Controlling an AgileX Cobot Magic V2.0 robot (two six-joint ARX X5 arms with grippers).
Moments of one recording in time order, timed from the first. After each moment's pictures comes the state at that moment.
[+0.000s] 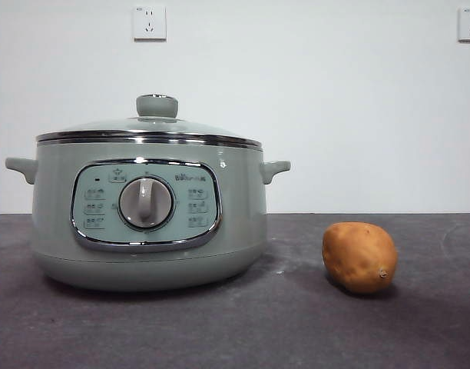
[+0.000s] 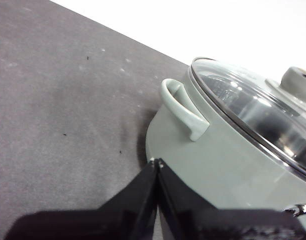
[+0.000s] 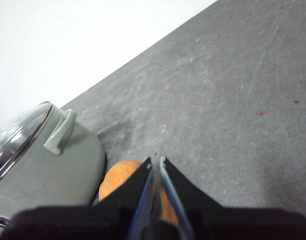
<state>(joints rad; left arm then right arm) -0.01 0.01 0.02 -0.18 0.19 -0.47 0.09 0.03 0.02 -0.15 -0.21 0.57</state>
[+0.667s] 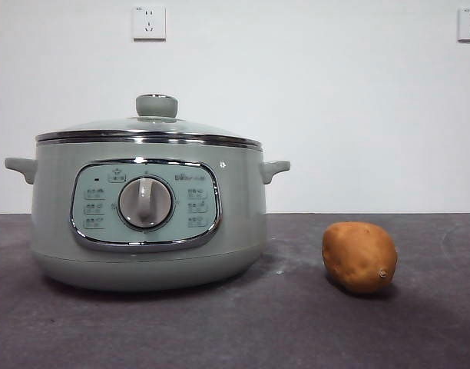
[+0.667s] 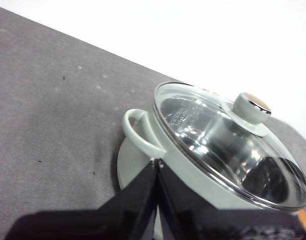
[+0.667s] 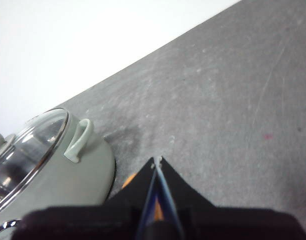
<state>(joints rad) -0.01 0.07 0.22 -0.29 0.25 -0.44 0.09 0.18 0.25 -0.27 -0.21 0.48</state>
